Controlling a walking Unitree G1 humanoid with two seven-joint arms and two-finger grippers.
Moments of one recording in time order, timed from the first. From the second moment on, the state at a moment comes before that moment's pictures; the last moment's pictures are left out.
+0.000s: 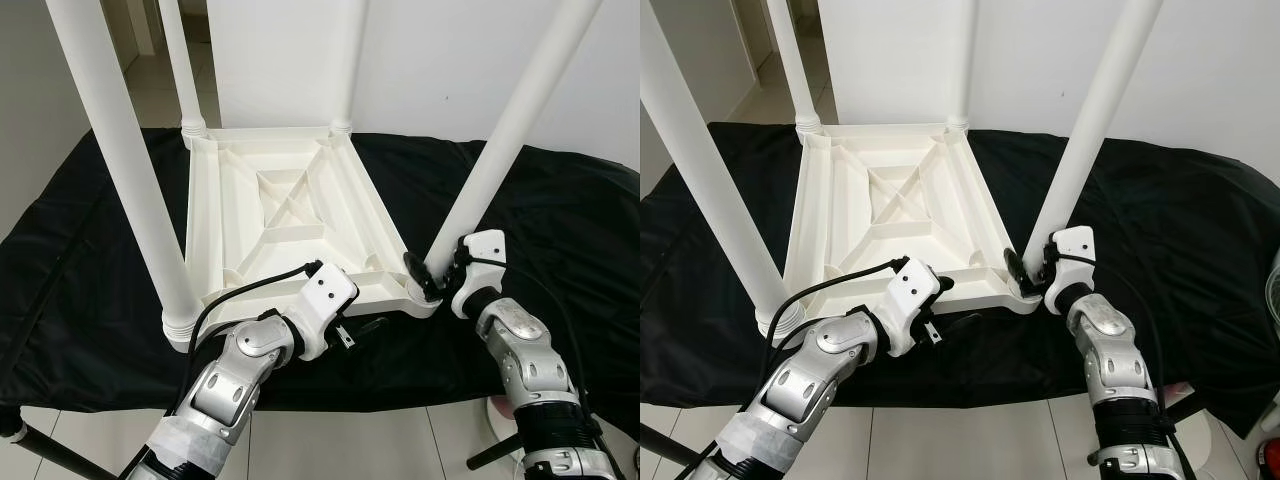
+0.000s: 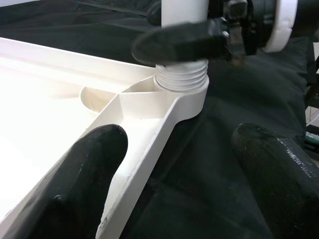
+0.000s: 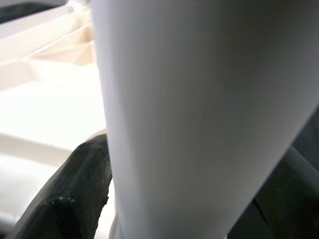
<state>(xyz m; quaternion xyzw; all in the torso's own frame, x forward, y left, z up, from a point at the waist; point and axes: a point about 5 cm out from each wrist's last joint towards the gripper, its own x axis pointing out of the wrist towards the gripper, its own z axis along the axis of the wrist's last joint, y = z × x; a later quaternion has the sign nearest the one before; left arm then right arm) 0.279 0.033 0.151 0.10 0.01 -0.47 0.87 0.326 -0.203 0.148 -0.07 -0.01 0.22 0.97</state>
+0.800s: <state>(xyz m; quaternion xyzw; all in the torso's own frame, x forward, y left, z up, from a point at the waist) 0.280 0.033 0.154 0.10 0.00 -0.47 0.87 0.334 -0.206 0.131 -0.07 0.01 0.28 0.96</state>
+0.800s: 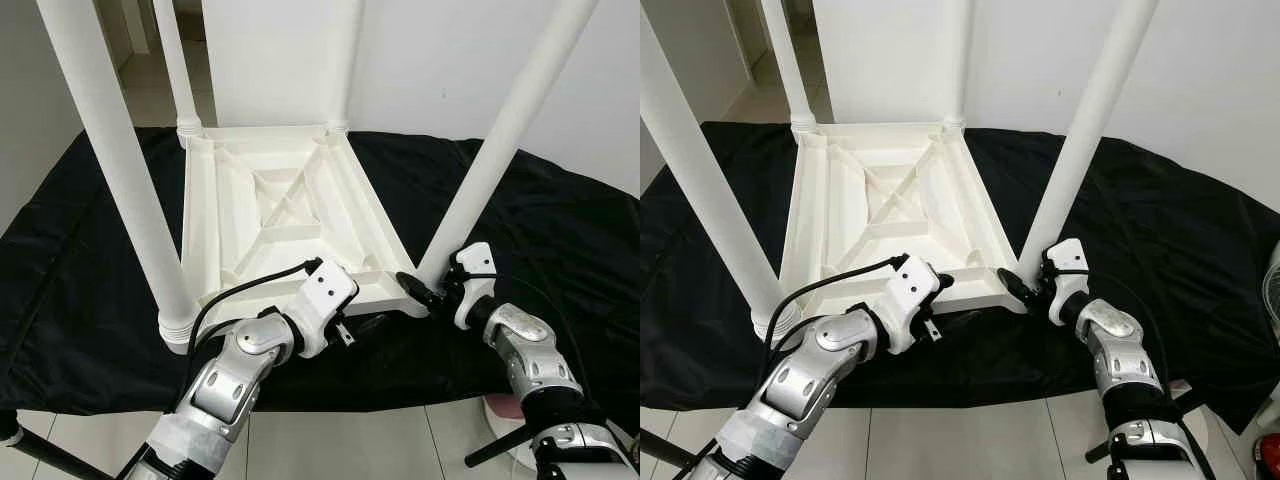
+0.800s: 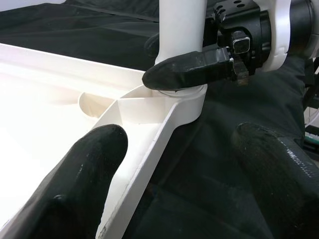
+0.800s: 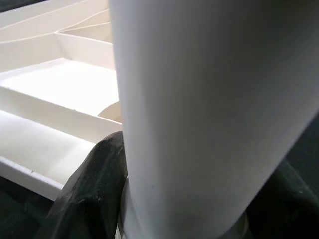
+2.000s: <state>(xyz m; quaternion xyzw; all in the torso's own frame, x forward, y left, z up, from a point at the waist) 0.278 0.029 0.153 0.10 0.00 -0.48 0.87 0.318 -0.140 0.124 0.04 -0.01 -0.05 1.00</state>
